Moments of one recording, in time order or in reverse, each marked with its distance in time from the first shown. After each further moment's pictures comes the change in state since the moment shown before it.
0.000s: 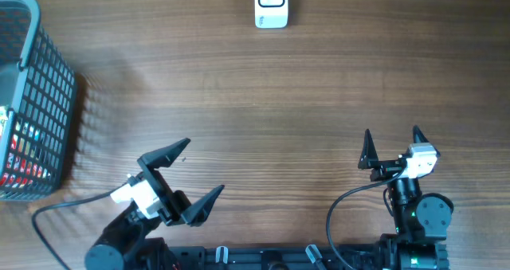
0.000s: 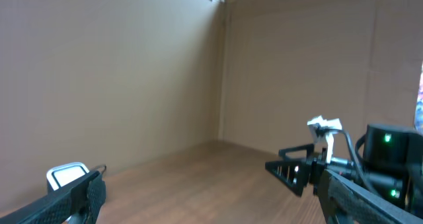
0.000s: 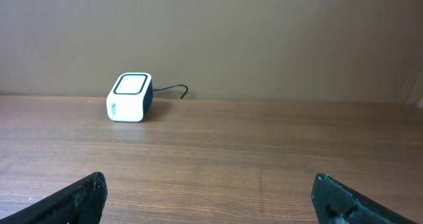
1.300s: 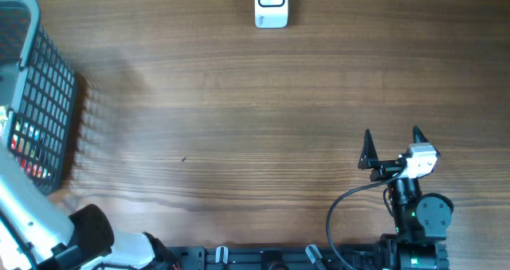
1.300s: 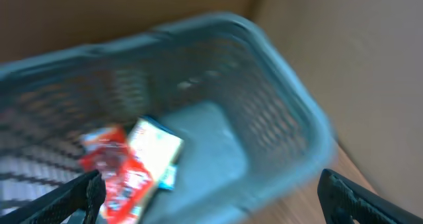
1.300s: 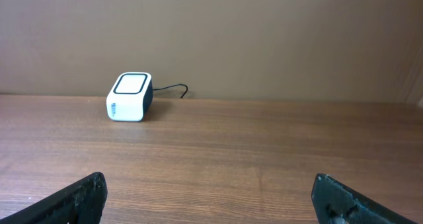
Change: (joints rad) left arm 0.442 1.639 2.210 -1.745 -1.273 0.042; right arm 0.000 0.002 0.000 0.000 0.000 0.000
